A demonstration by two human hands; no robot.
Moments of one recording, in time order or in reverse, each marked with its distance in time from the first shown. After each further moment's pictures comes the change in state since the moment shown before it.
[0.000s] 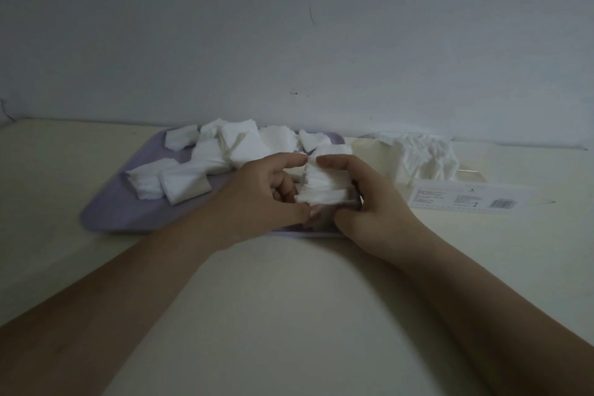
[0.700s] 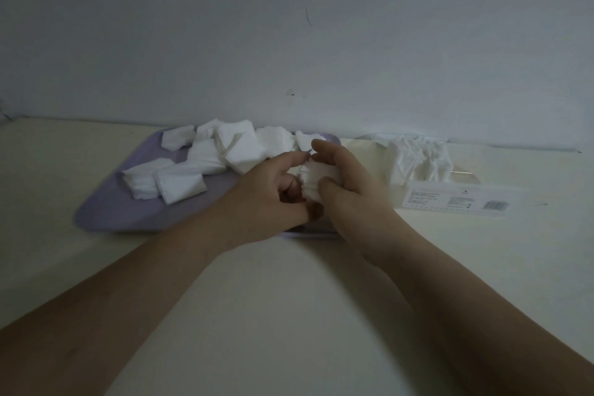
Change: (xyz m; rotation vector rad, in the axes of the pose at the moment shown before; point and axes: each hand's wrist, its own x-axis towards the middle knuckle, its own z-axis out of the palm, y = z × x) left_hand 0.000 0.010 0.011 -0.057 -0.059 0.021; right_hand 0.014 -0.009 0.021 0.142 0.091 0.069
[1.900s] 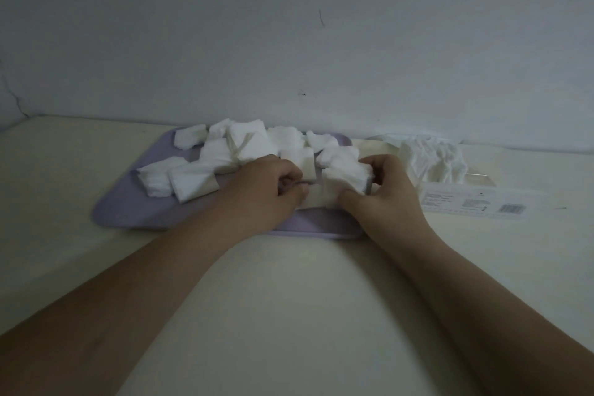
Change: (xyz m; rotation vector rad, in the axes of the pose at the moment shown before) left_hand 0.008 -0.016 -0.013 0.607 0.251 -0.004; right_hand 0.005 0.023 -0.020 -0.184 0.246 0.006
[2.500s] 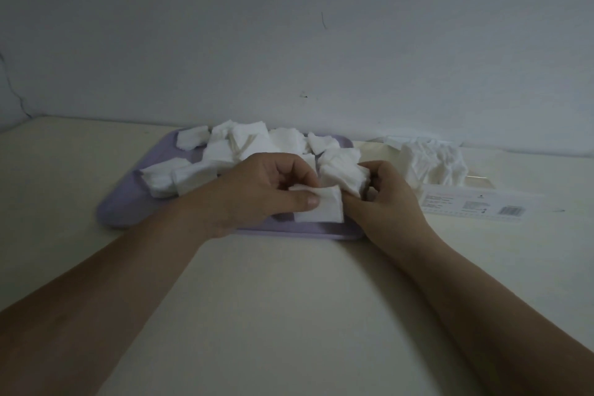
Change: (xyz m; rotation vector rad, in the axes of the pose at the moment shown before) left_hand -0.008 0.014 -0.030 -0.719 -0.370 -0.055; right_hand -0.003 0.000 -0.002 -0.025 -0.073 0.017
